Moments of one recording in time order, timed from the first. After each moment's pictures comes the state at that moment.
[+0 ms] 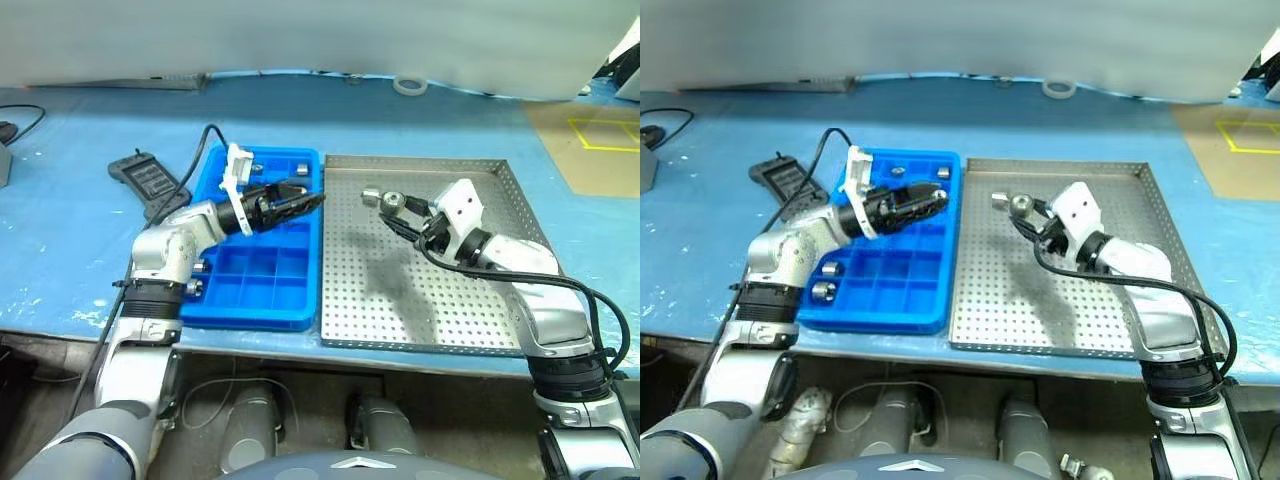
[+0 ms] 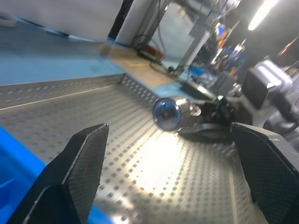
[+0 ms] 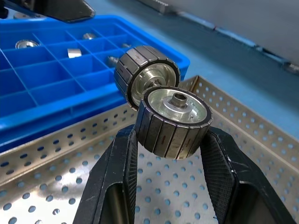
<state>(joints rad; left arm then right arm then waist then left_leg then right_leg) -0.71 0.31 0.10 0.23 -0.67 0.74 -1.00 -0.33 -0.55 -0.01 -0.29 0.21 0.43 0.67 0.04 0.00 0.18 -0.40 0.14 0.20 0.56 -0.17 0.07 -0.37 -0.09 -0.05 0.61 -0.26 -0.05</state>
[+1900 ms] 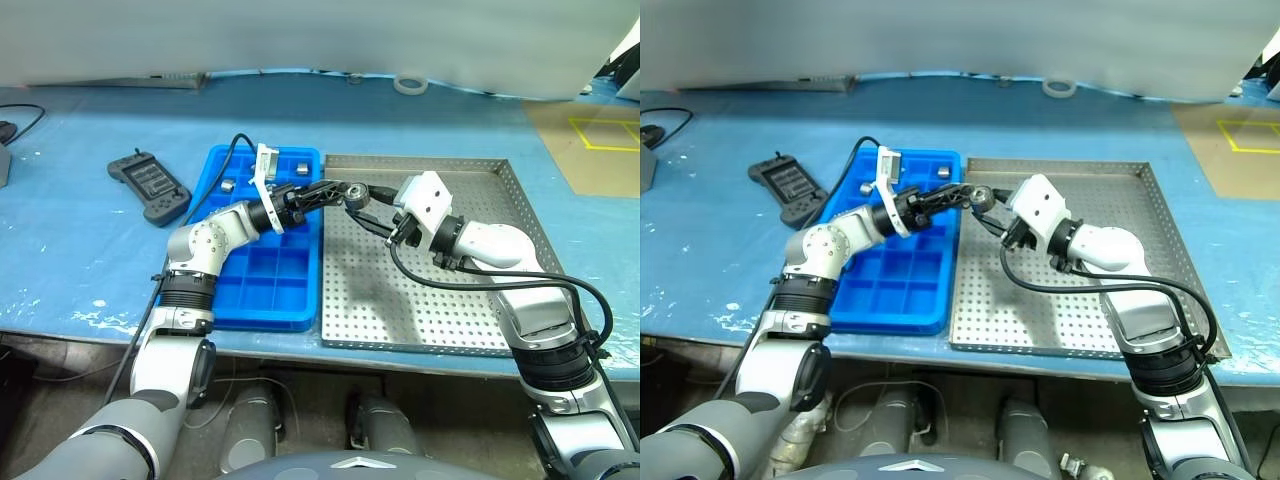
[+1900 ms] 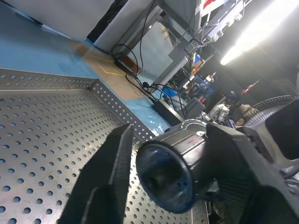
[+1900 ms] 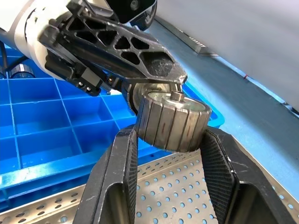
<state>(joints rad) -0.77 0.17 0.12 0.34 -0.71 0.79 -0.92 -0.42 -0.54 0.12 -0.37 0.18 0.42 0.69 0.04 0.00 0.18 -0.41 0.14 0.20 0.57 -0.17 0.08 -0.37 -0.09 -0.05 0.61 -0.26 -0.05</state>
